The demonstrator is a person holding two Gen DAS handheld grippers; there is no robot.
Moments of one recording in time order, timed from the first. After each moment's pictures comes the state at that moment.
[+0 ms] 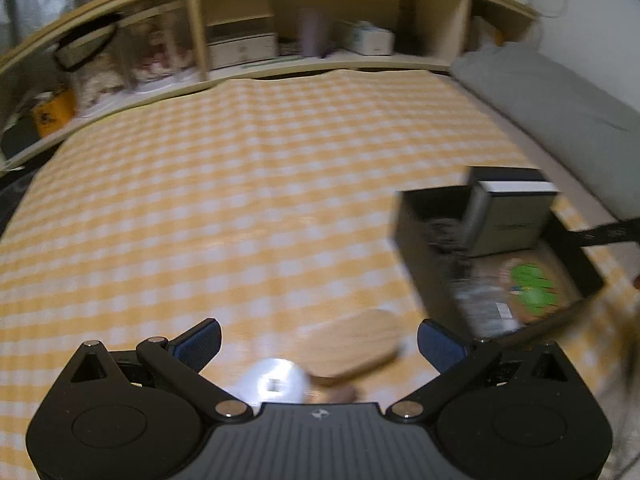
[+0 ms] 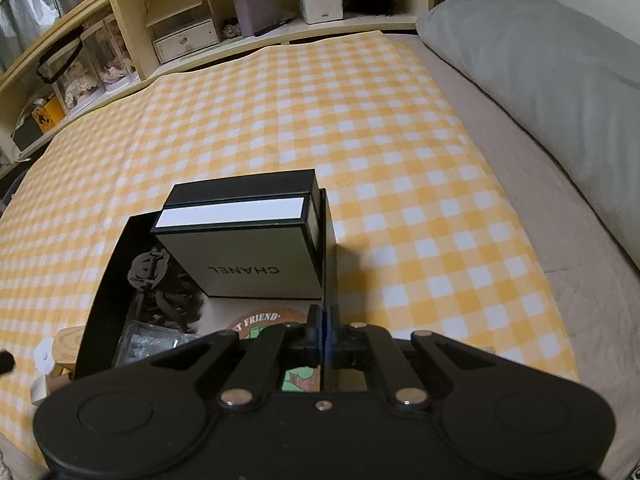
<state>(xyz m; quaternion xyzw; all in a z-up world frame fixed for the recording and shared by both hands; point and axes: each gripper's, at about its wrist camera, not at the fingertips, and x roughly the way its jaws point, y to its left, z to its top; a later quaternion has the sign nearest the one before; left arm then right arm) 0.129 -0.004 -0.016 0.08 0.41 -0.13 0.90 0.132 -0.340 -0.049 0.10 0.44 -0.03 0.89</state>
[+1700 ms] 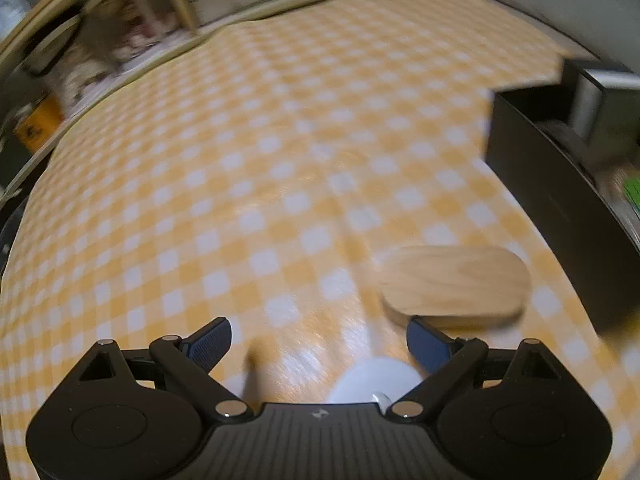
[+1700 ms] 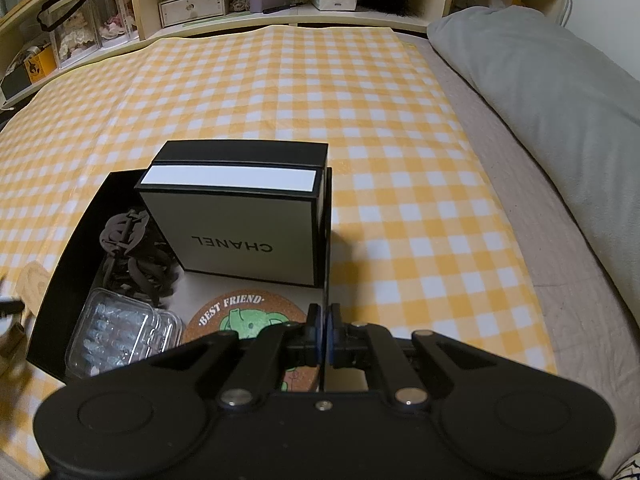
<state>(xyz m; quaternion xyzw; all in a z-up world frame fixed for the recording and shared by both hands) 0.198 0.010 -0.088 0.19 0.46 -0.11 0.86 0.138 -0.318 -0.064 0.02 0.46 -0.04 0.89</state>
